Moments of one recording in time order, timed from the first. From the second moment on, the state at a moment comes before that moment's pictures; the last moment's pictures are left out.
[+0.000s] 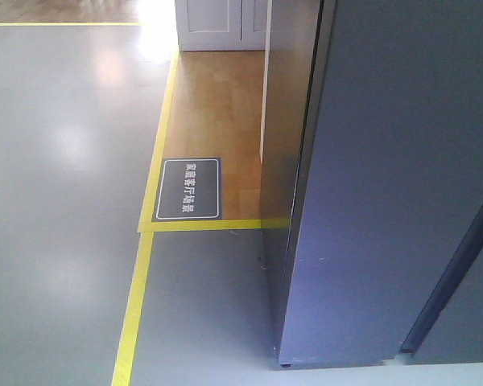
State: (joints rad) left arm -0.01 -0.01 0.02 0.01 0.02 -0.04; right arm 0.06 -0.01 0.03 0.06 0.04 -0.07
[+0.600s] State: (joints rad) left arm -0.01 -0.01 0.02 0.01 0.02 -0.04; right arm 0.06 -0.01 0.03 0.06 0.03 -0.06
